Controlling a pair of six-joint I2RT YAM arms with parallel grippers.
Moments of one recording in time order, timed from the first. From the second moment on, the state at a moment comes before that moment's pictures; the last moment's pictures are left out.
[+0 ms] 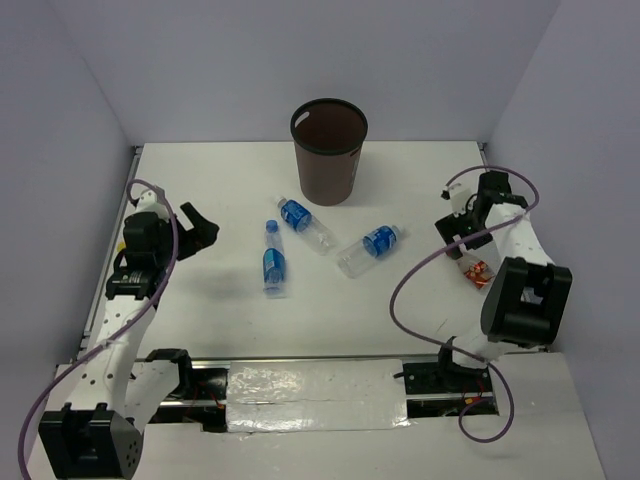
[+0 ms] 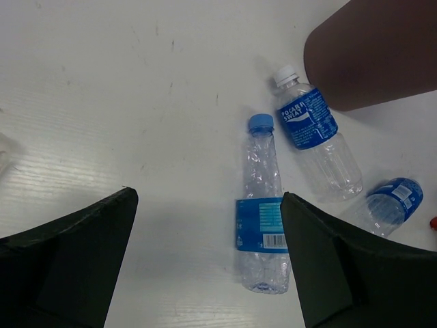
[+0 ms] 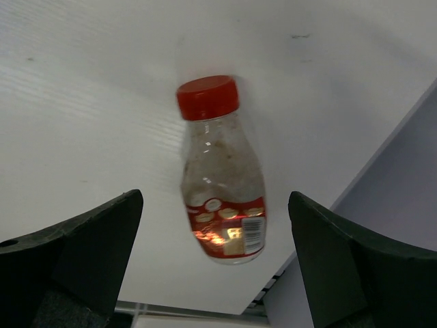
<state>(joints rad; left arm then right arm) 0.04 0.84 0.70 -0.31 0.13 -0.49 -0.23 1.49 1.10 -0.80 -0.07 -0.67</state>
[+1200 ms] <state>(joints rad) 0.04 0.96 0.65 -0.28 0.09 -0.64 0.02 1.74 1.74 -1.00 -0.37 -0.79</state>
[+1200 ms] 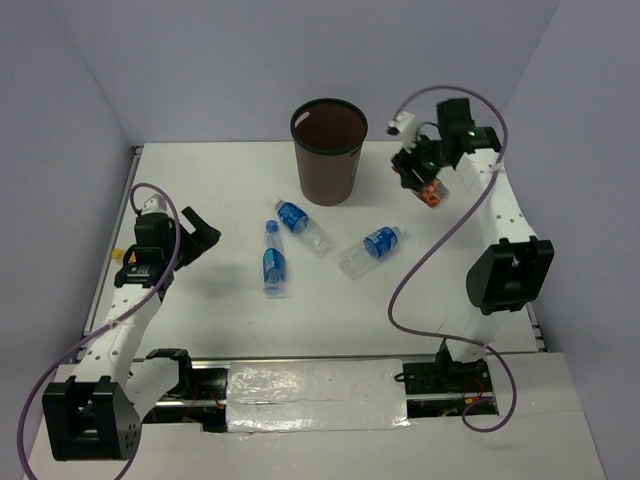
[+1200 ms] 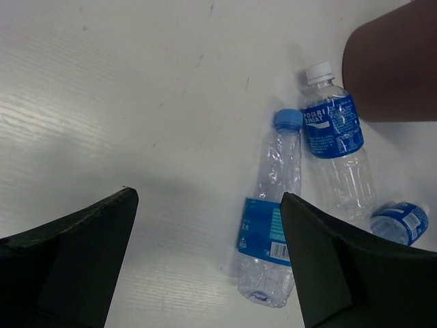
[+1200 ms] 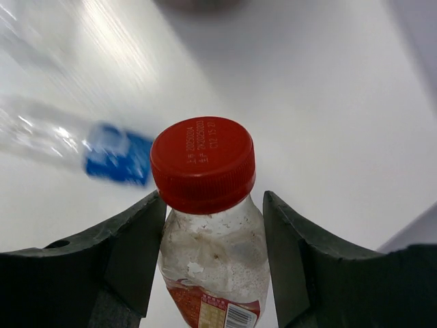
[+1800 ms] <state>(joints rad) 0.05 0.97 0.73 -0.54 -0.20 -0.74 0.43 1.98 2.28 -0.59 -0.35 -0.48</state>
